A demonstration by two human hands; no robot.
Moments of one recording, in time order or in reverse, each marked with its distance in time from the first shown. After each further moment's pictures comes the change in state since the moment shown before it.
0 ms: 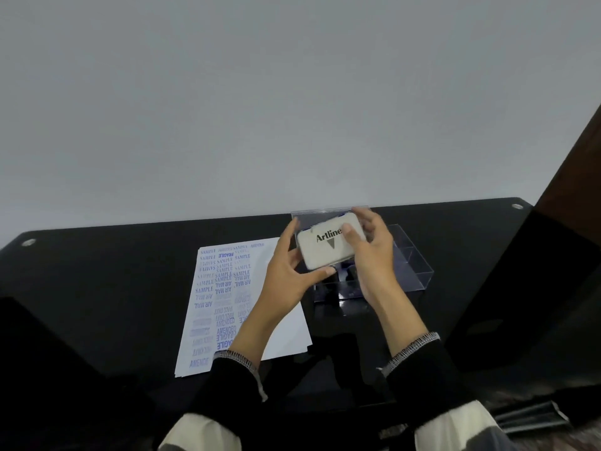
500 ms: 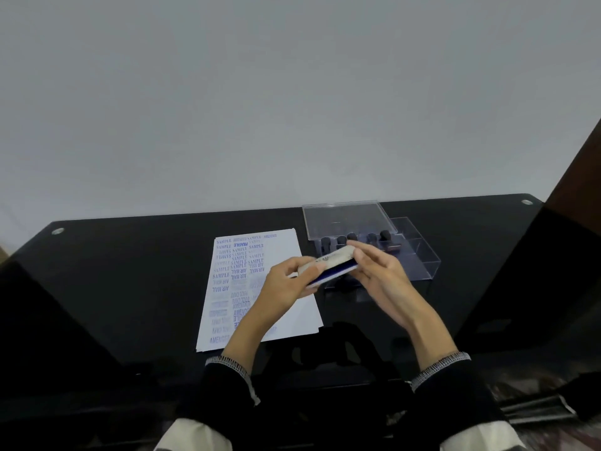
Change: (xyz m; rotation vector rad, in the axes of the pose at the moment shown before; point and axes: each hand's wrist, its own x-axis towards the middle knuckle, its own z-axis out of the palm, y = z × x) left_hand -0.039 0.002 -0.022 0.007 -0.011 -0.276; right_hand -0.043 0.013 -0.041 0.180 -0.410 0.281
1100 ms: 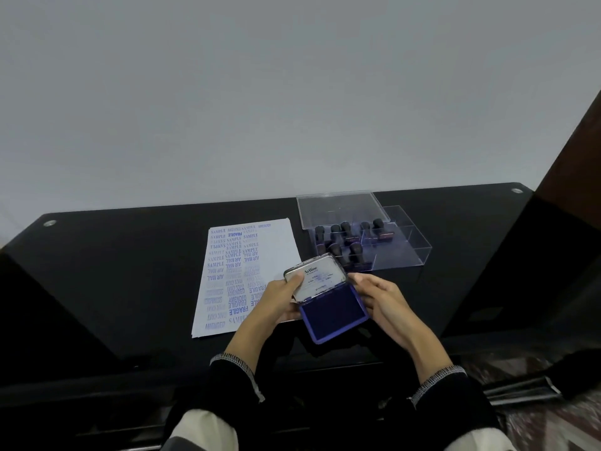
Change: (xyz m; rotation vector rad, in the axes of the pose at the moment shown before) left_hand -0.008 -0.035 0.009 -0.089 0.108 -0.420; right_hand -0.029 0.049 -0.033 -0.126 0.114 0.218
